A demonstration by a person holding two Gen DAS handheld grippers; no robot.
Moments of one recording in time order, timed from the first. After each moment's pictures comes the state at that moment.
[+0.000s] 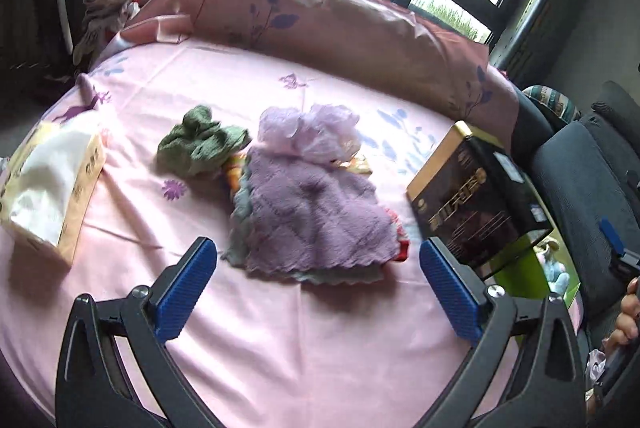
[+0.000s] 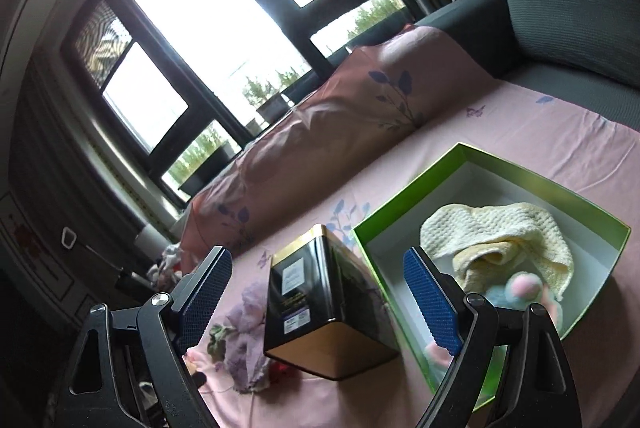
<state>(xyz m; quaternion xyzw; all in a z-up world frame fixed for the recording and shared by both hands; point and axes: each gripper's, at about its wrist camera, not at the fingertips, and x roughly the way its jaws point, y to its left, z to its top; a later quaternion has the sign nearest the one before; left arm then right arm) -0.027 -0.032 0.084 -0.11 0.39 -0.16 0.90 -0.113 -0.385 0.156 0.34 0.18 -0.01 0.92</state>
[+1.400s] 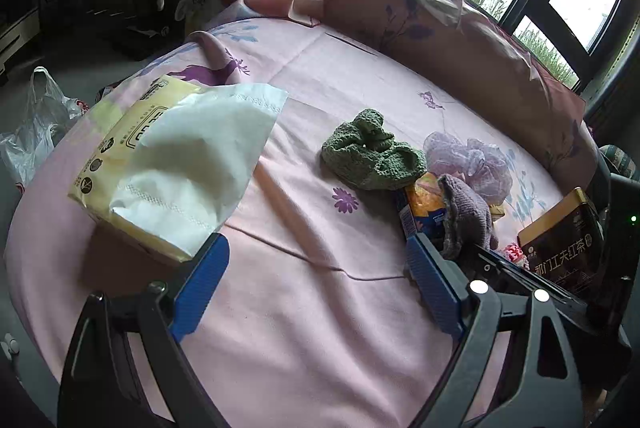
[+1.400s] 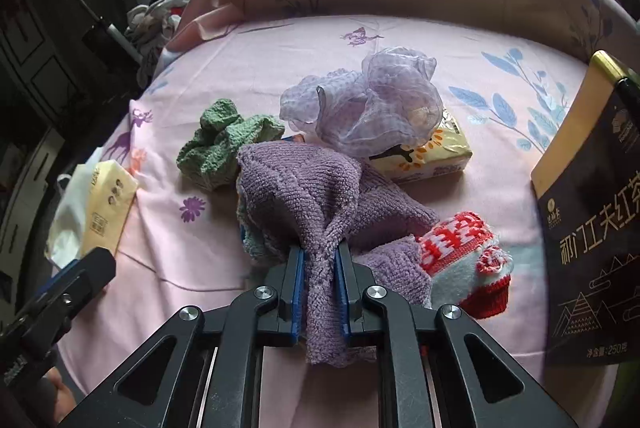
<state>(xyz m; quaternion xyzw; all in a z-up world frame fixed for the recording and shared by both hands) -0.003 0.074 0.068 -0.17 0.41 -0.01 0.90 0.053 -0.129 0.051 0.07 0.46 0.09 0.88</state>
